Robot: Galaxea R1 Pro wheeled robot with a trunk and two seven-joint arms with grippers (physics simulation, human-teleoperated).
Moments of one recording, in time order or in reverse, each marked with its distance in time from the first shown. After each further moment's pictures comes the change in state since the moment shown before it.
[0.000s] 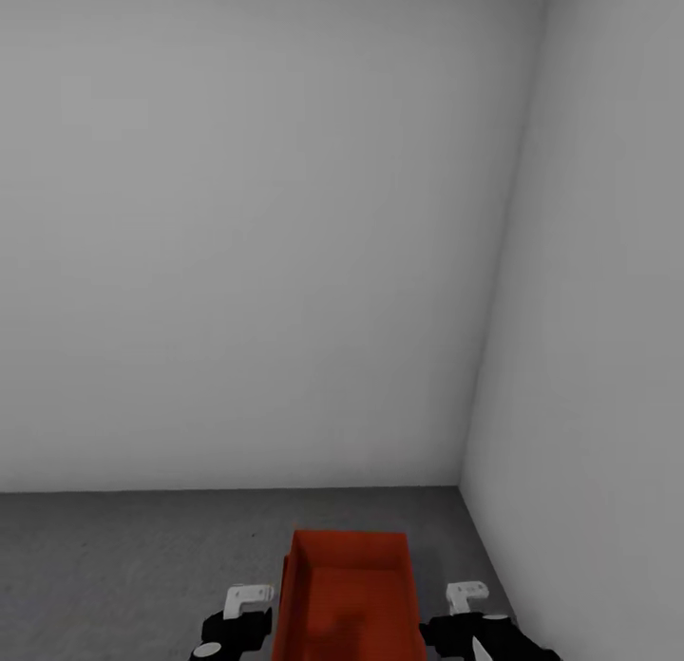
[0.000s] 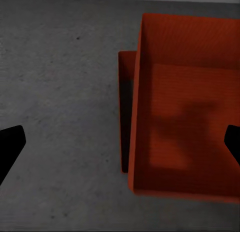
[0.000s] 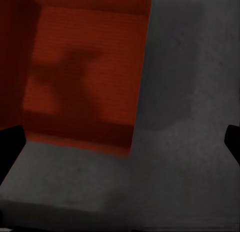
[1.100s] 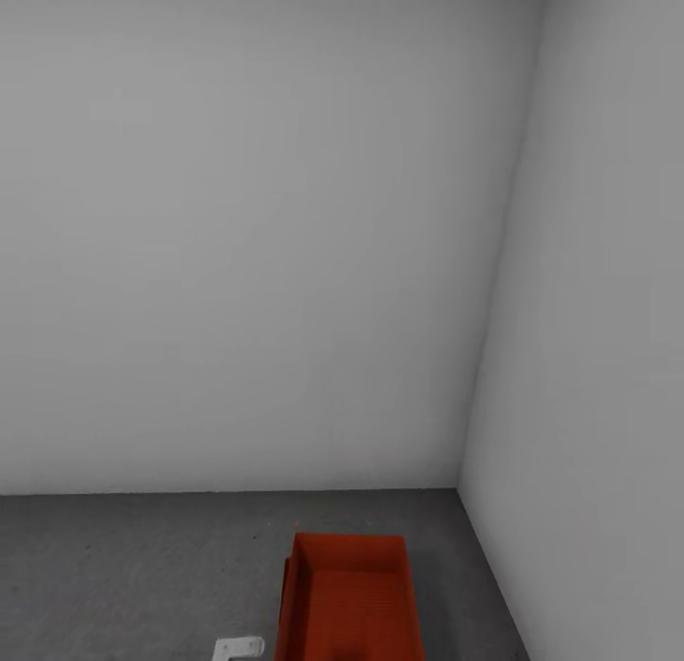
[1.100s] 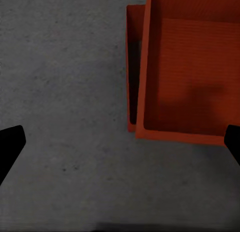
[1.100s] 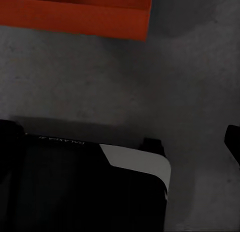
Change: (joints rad) left arm 0.094 0.009 0.007 0.020 -0.005 0.002 0.003; right arm 0.104 0.001 0.000 0.221 0.000 -0.061 0.001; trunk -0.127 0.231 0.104
